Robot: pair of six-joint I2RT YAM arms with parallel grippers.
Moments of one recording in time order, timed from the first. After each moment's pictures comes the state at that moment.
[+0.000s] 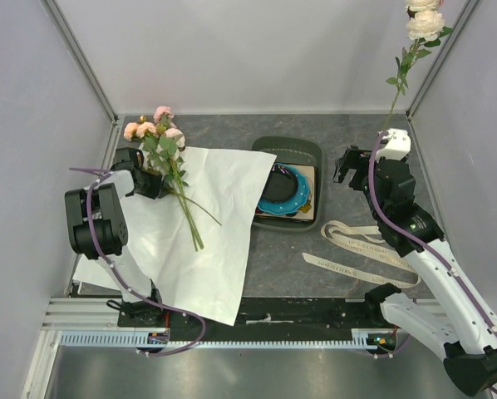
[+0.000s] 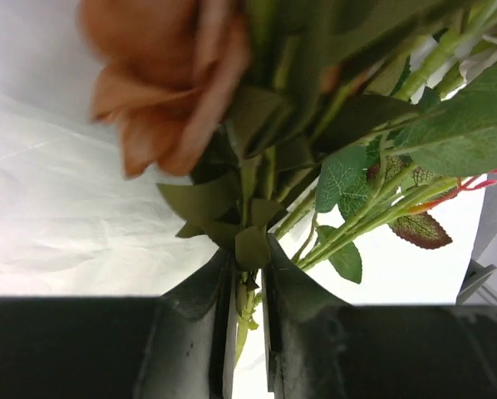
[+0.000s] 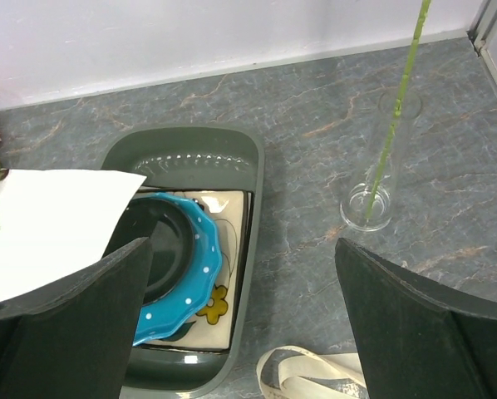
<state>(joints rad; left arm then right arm) 0.20 1.82 1.08 -0.35 0.24 -1.04 0.41 0.87 0.96 -0.34 0.39 0.30</state>
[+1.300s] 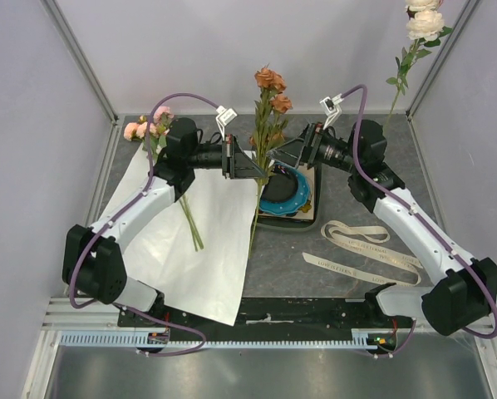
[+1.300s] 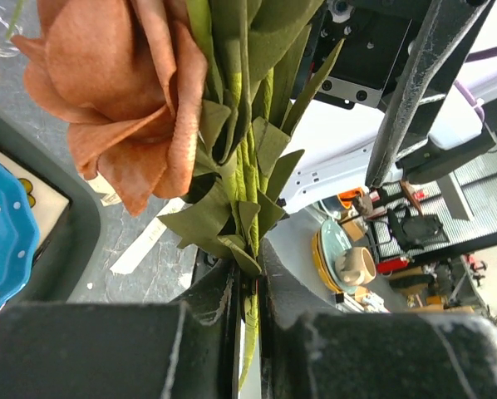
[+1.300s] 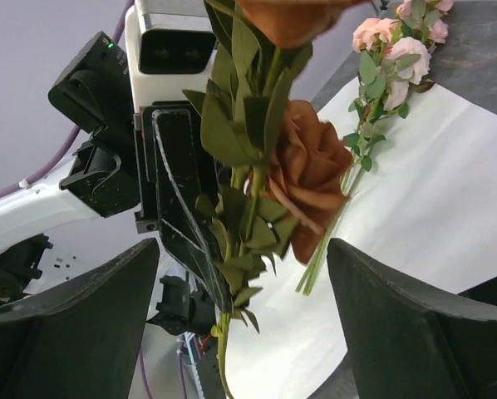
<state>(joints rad) -0.42 1.47 1.14 0.26 1.11 -0.79 0.39 1.27 1.14 0.11 -0.68 0.72</state>
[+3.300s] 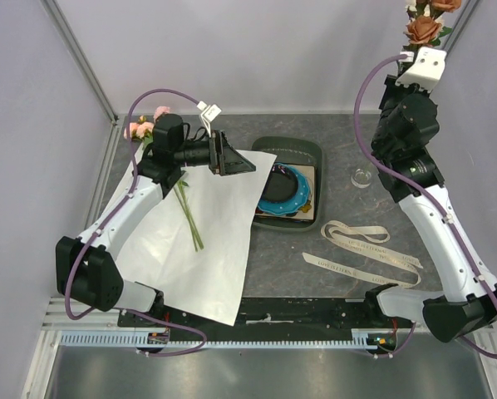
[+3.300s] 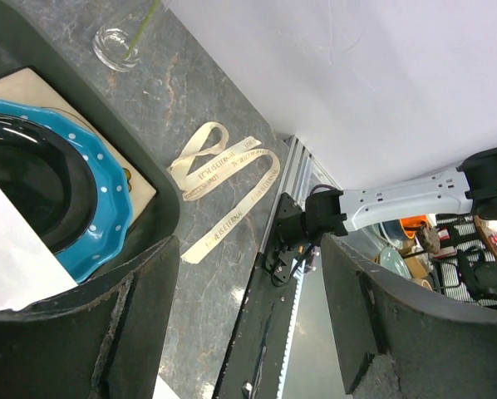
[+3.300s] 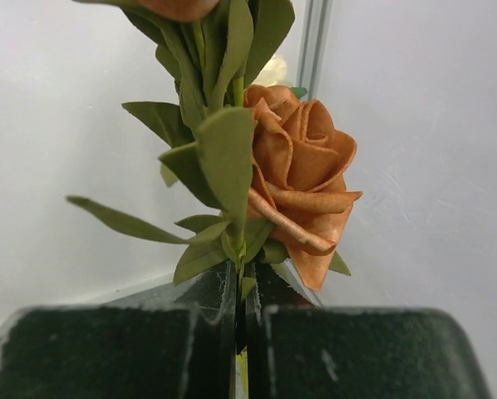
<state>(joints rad) -0.35 1.41 1.19 -0.02 0.99 -0.56 0.35 1.23 1.48 0.03 0.75 -0.21</state>
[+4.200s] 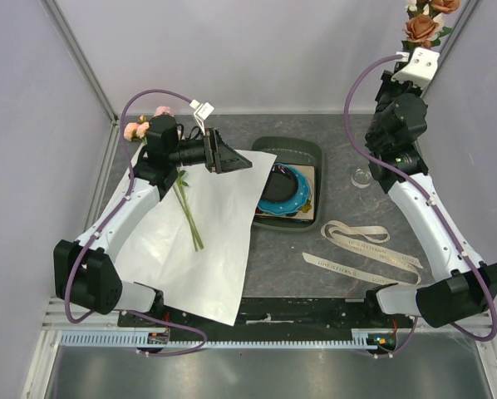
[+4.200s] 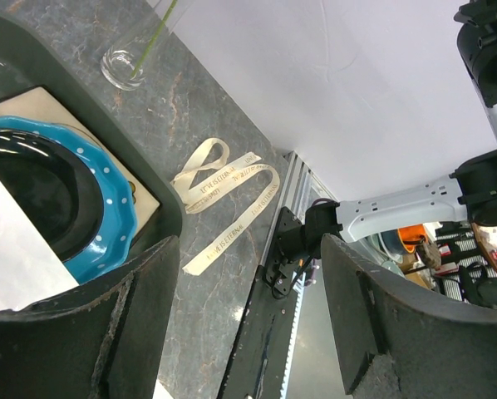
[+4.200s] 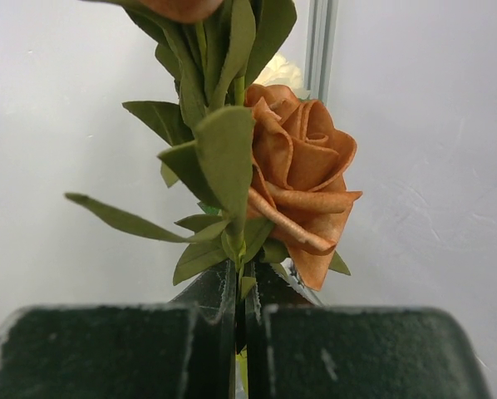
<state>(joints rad) -0.31 1.39 1.15 0.06 0.99 -0.62 0.27 1.32 1.39 0.30 0.71 -0.21</state>
